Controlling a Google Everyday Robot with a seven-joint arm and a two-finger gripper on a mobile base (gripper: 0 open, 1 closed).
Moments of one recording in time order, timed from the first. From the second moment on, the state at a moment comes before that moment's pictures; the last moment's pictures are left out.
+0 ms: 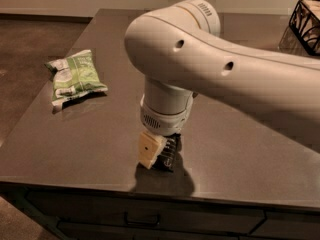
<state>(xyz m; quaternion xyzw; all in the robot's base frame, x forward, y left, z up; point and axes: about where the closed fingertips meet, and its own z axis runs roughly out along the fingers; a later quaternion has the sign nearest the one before) 0.428 -0.008 0.828 -0.45 0.89 0.01 0.06</state>
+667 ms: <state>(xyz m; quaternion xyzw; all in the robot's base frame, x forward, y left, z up) 0.428 -0.008 0.832 -0.45 0.89 0.01 0.06</state>
